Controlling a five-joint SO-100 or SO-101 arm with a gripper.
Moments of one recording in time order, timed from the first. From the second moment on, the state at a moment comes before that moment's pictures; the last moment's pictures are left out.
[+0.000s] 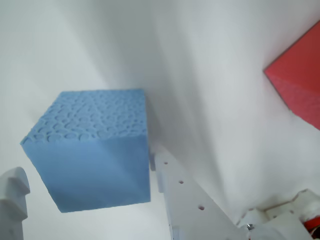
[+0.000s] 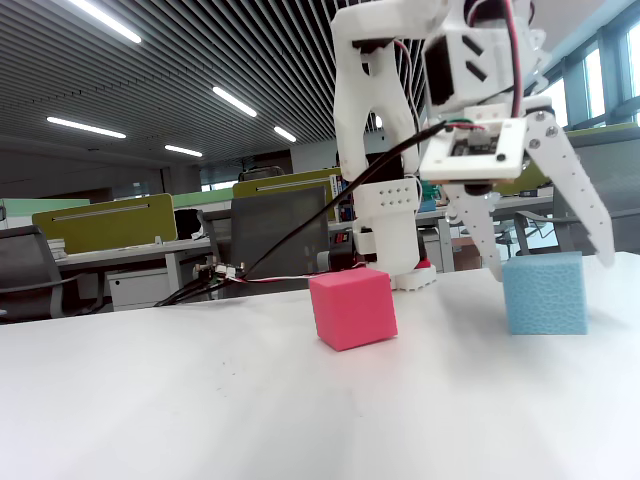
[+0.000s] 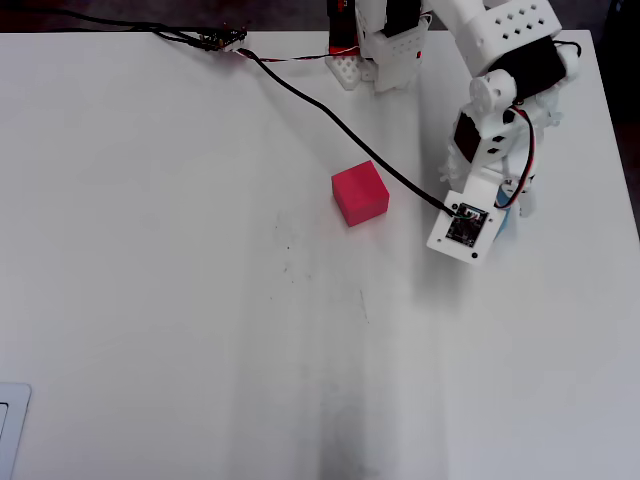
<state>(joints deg) -21.6 88.5 107.0 57.1 -29.7</state>
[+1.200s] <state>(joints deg) -15.6 99.4 100.0 59.2 -14.8</state>
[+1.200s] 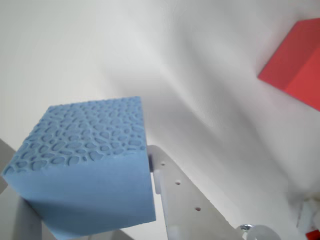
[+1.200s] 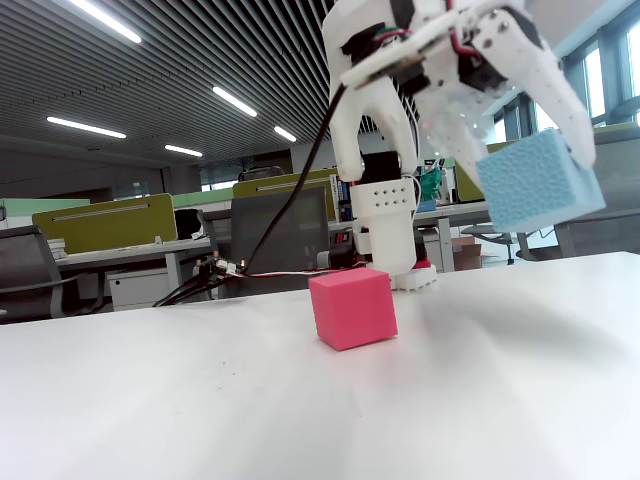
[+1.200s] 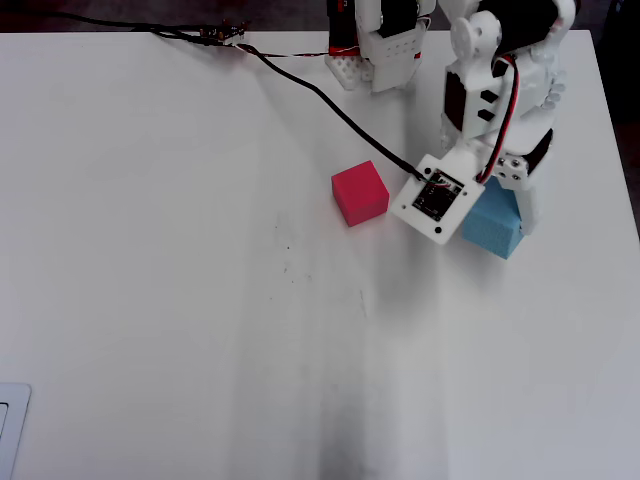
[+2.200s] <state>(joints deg) 14.3 105.8 95.7 86.4 -11.9</state>
